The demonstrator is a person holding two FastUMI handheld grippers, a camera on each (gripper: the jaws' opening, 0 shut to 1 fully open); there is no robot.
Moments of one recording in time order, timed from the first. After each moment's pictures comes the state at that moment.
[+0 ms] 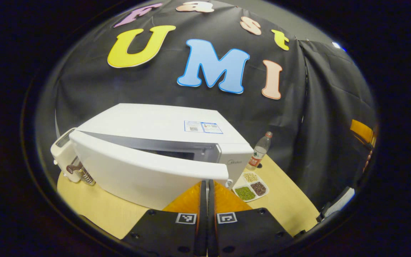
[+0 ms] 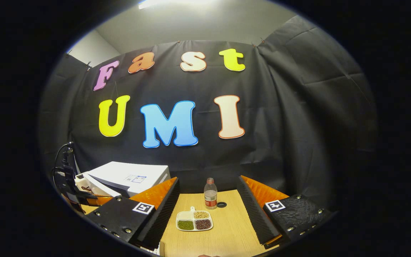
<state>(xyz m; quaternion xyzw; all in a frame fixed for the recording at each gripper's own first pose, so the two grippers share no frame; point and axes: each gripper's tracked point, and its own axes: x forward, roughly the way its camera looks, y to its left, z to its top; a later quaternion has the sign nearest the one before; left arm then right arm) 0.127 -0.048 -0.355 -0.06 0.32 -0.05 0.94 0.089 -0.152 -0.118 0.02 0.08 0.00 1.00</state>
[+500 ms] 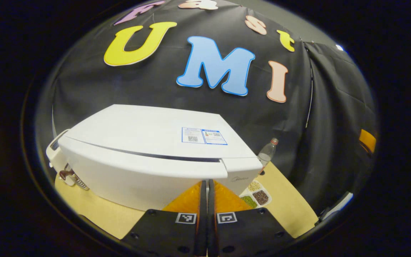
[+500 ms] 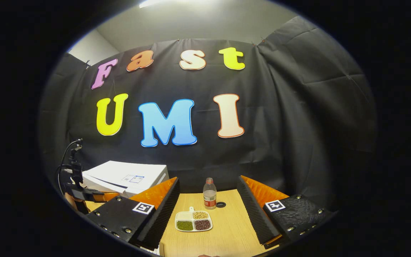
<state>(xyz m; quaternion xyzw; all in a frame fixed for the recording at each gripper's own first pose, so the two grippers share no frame) 0.171 -0.049 -0.364 -0.07 0.32 -0.05 0.94 0.098 -0.148 -0.121 0.01 0.08 -0.01 1.00</state>
